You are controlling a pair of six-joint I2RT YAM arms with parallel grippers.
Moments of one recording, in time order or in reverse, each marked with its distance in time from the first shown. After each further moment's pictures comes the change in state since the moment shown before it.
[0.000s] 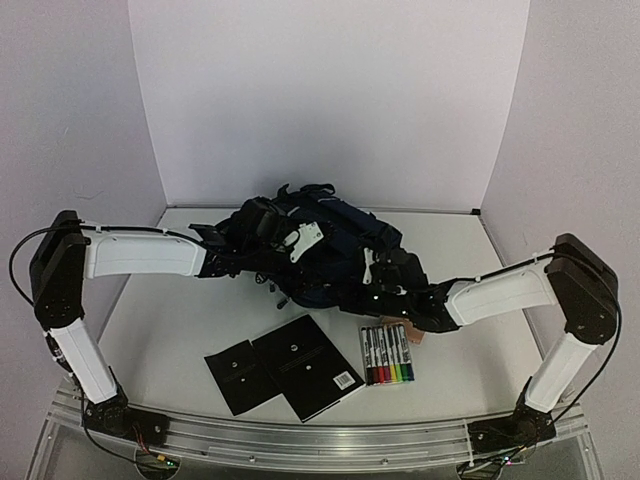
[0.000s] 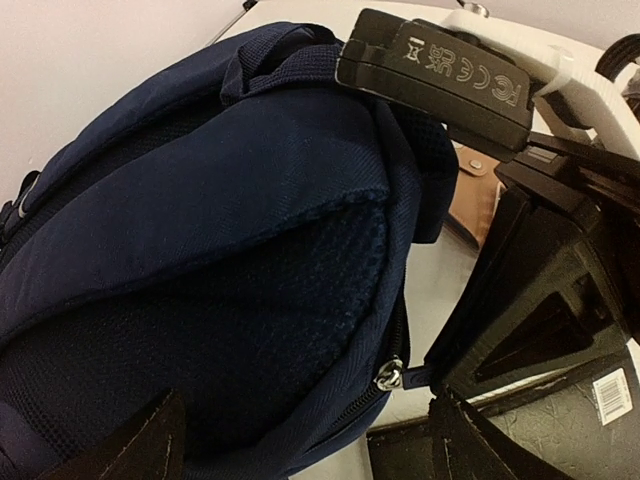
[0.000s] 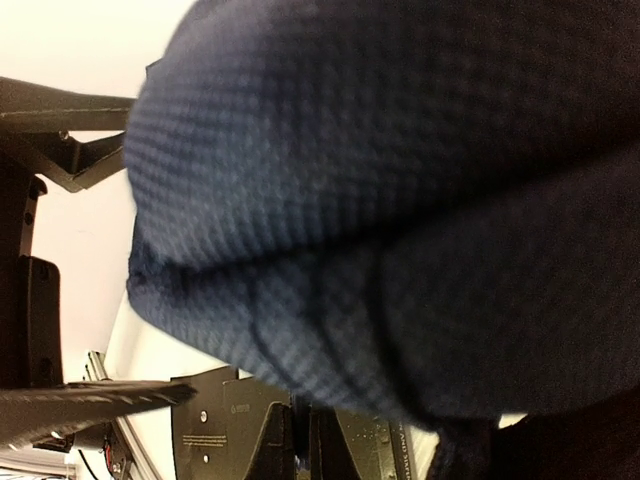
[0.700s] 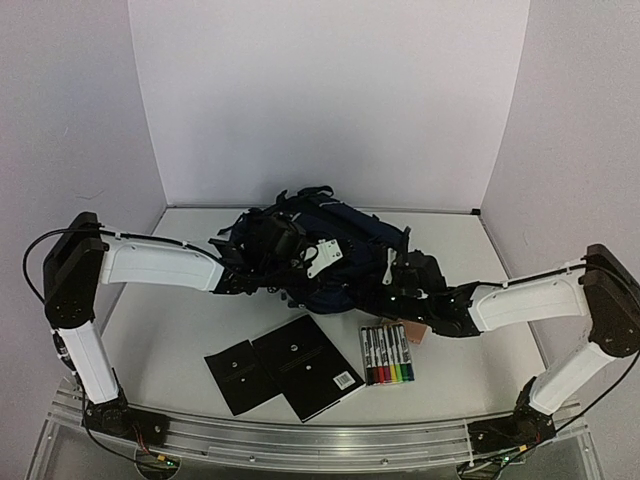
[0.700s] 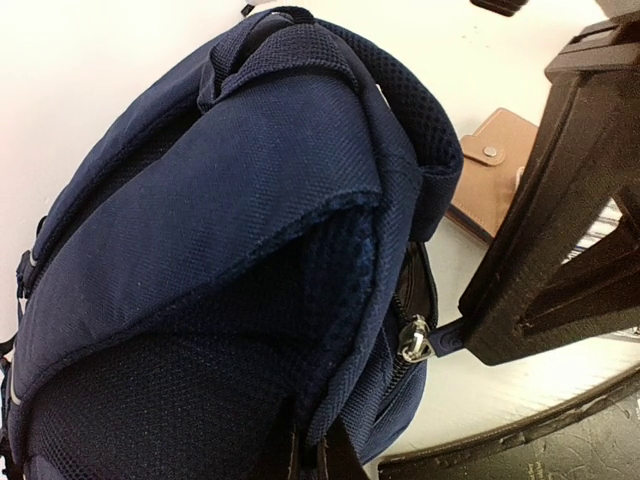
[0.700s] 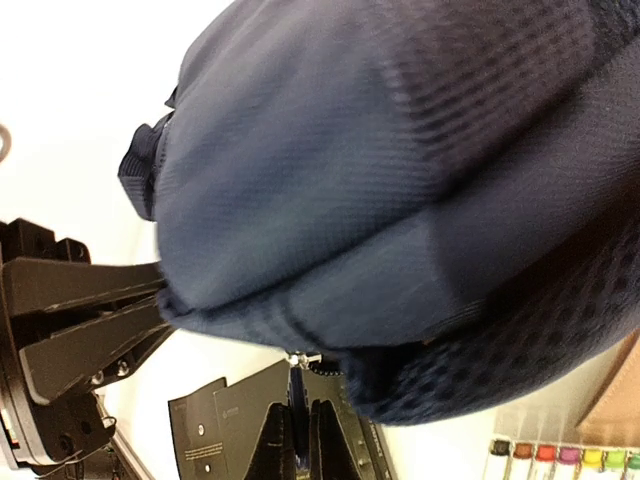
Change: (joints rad) left arm -0.090 0.071 0.000 0.091 -0.166 0.099; right arm 0.004 -0.162 -0.091 -0.096 0.155 0.103
